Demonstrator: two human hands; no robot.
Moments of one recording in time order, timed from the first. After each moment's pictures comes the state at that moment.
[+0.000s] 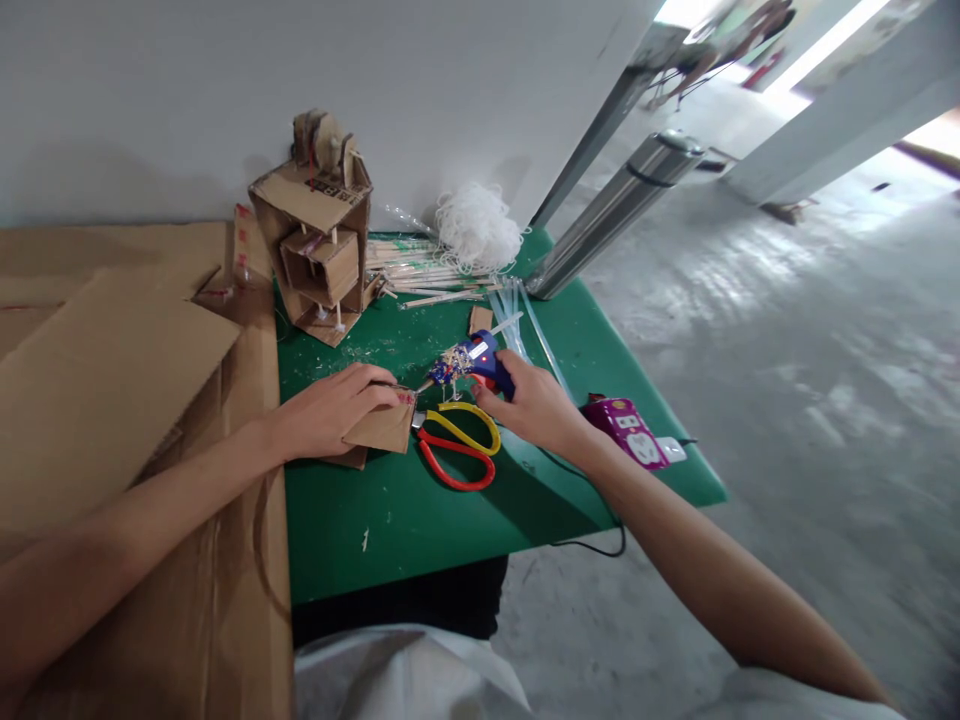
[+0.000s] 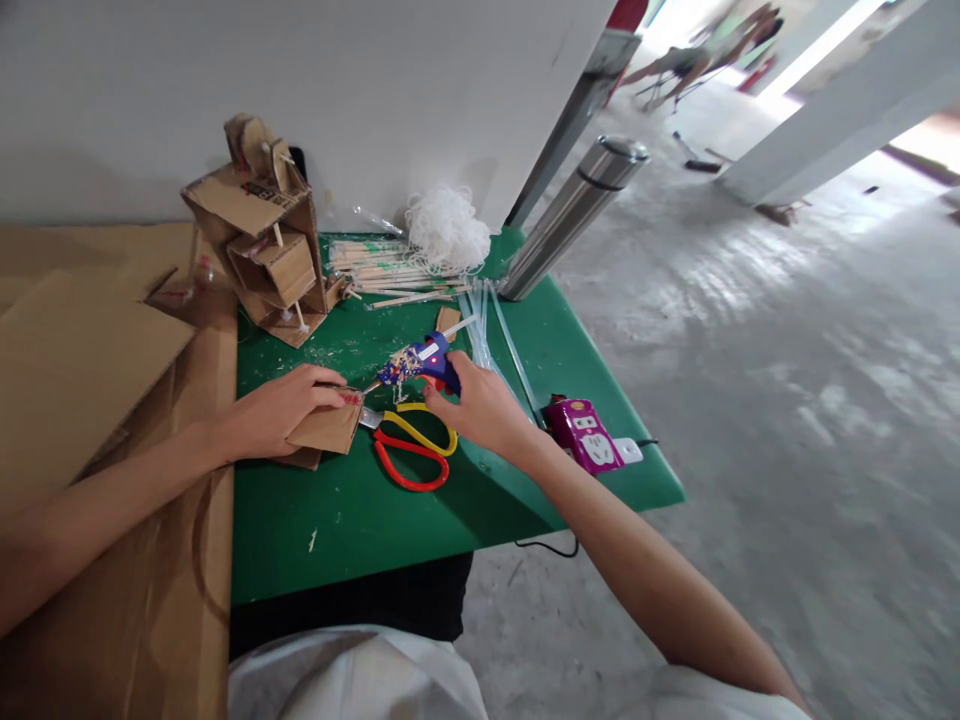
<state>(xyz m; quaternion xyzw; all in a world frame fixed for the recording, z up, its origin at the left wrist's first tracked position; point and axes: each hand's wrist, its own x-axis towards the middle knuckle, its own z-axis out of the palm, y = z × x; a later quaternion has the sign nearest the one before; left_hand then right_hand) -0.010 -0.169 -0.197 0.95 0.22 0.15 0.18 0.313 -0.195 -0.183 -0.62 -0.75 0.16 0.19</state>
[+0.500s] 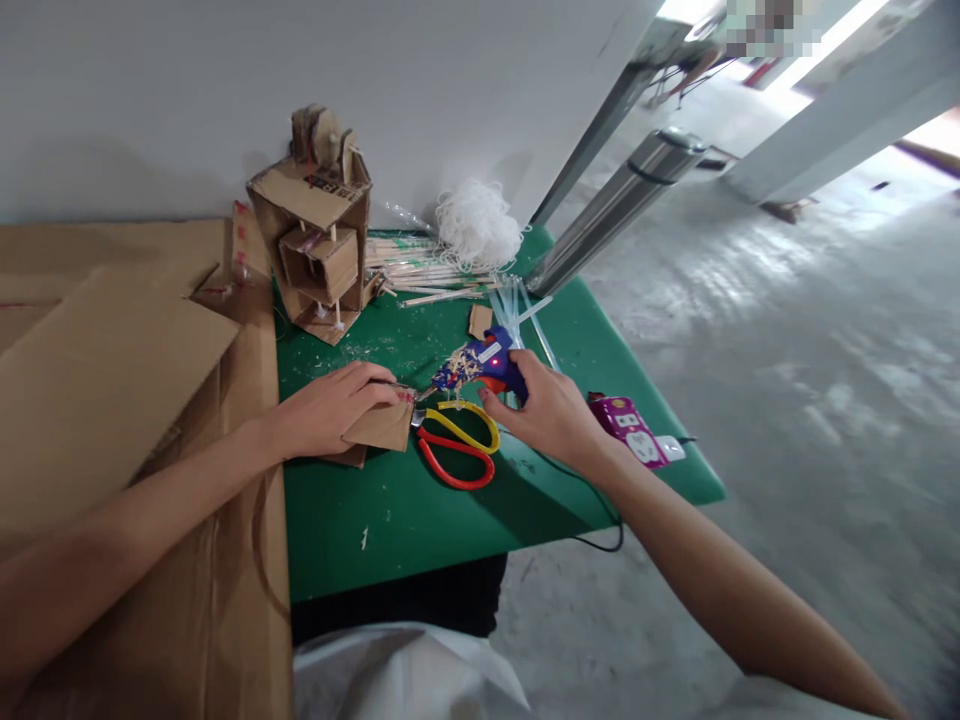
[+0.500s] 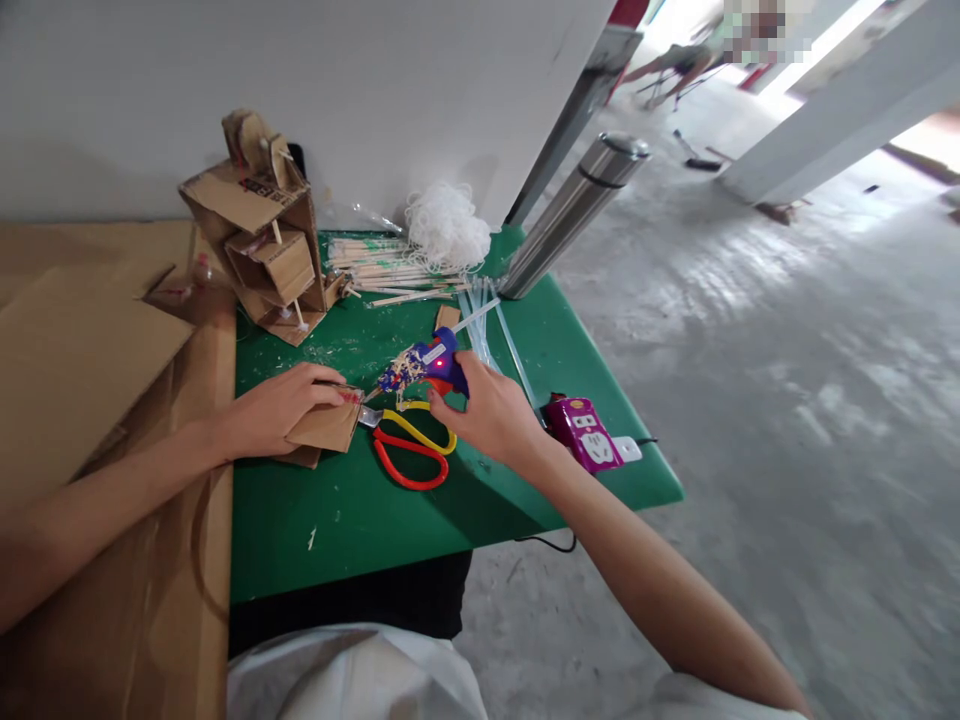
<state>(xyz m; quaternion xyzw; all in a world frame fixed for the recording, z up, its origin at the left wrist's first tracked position) -0.010 -0.170 -0.194 0.95 0.22 0.15 0.17 0.319 -0.210 -0.178 -0.62 -0.76 0.08 0.19</state>
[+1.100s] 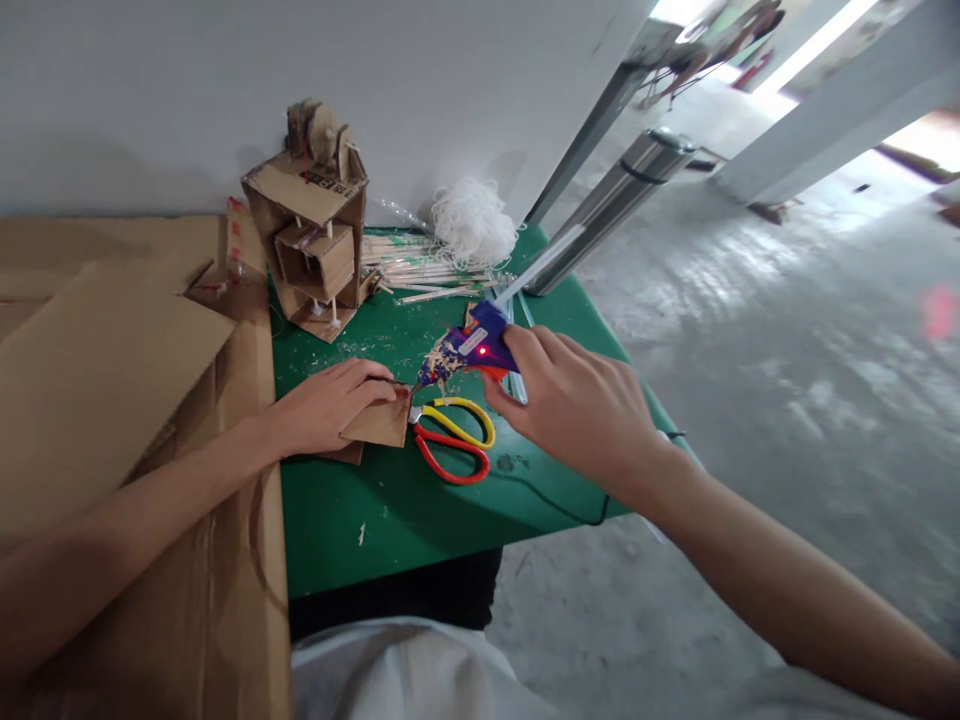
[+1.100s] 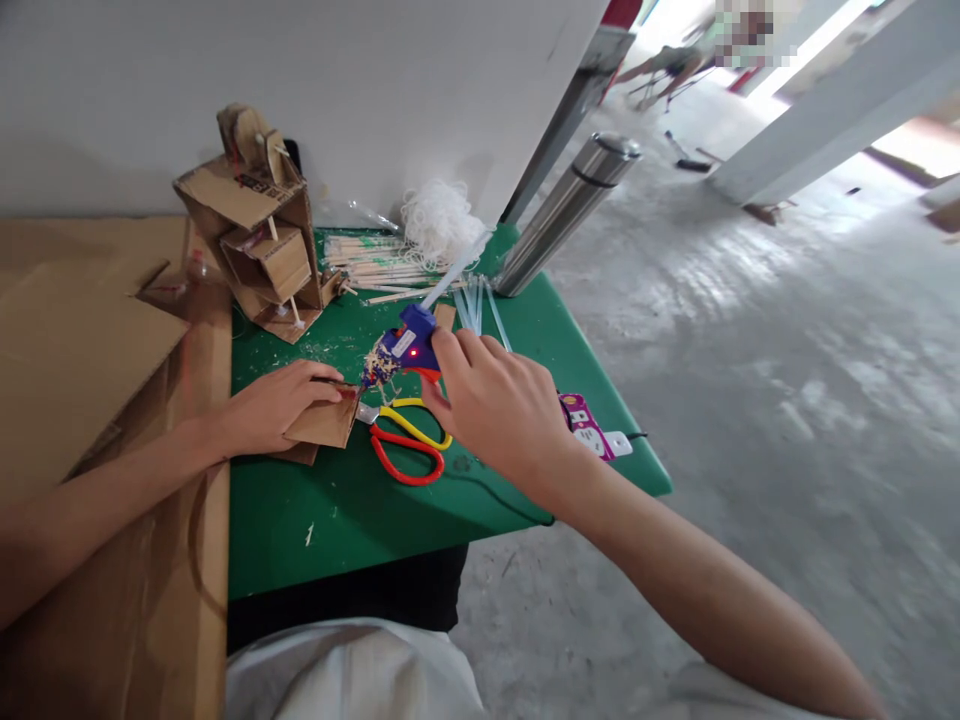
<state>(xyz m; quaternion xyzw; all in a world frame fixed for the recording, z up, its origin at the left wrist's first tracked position) -0.008 -0.171 -0.197 0.95 0.25 0.13 0.15 0.291 -0.229 -0.110 -0.54 -0.82 -0.18 0.08</state>
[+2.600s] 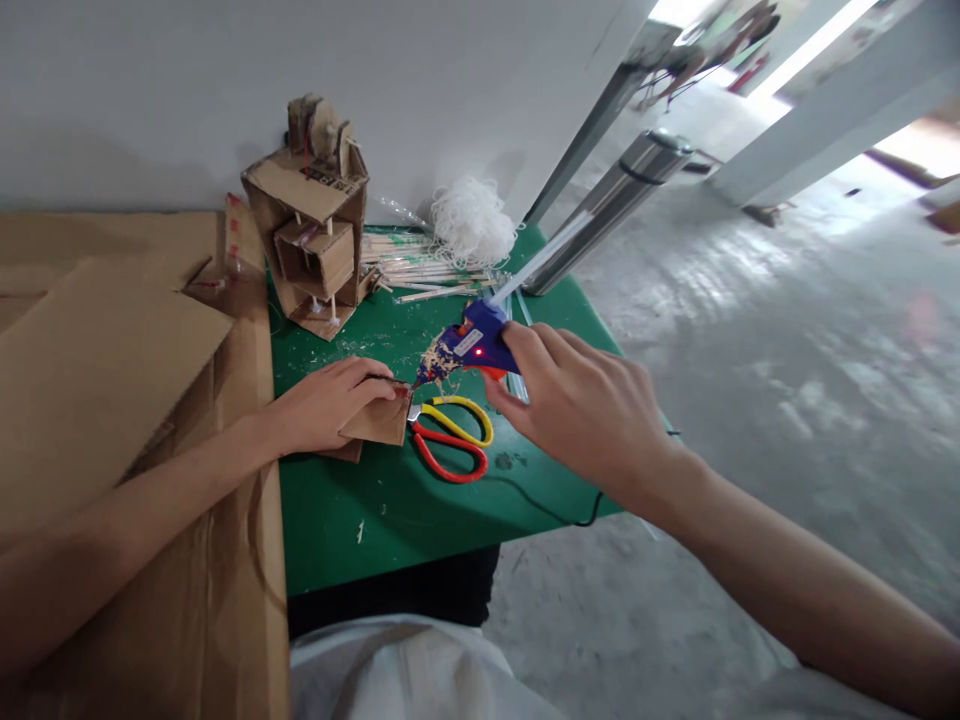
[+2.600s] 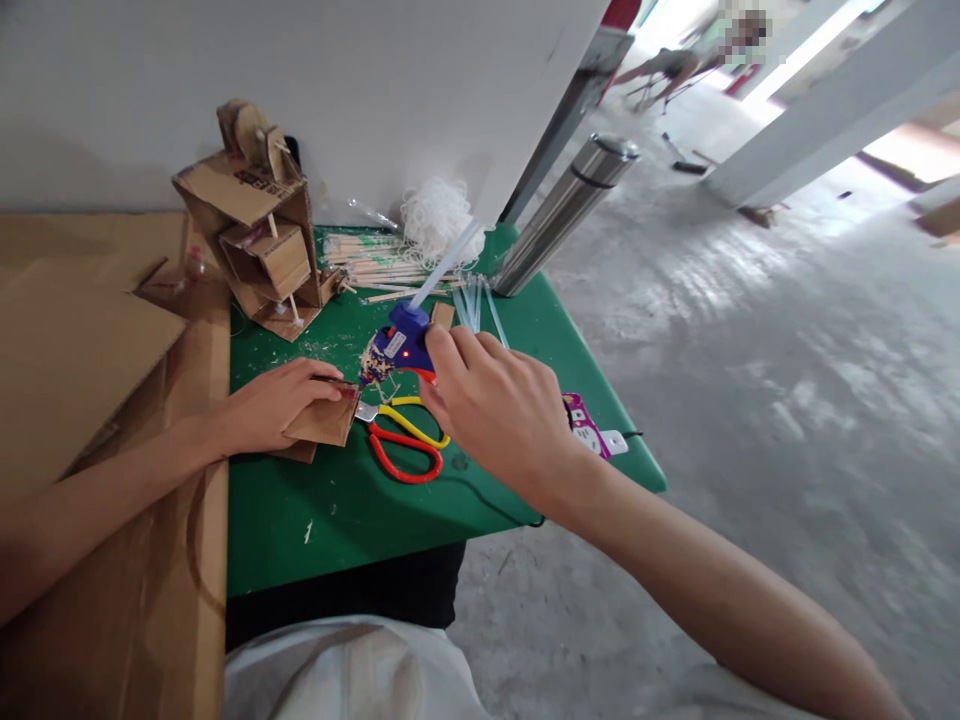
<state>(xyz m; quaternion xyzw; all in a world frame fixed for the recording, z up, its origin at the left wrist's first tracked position) -0.005 -0.173 -0.192 0.95 0.24 0.13 0.14 0.280 -0.237 -0.097 -0.51 -0.82 -0.26 0.06</state>
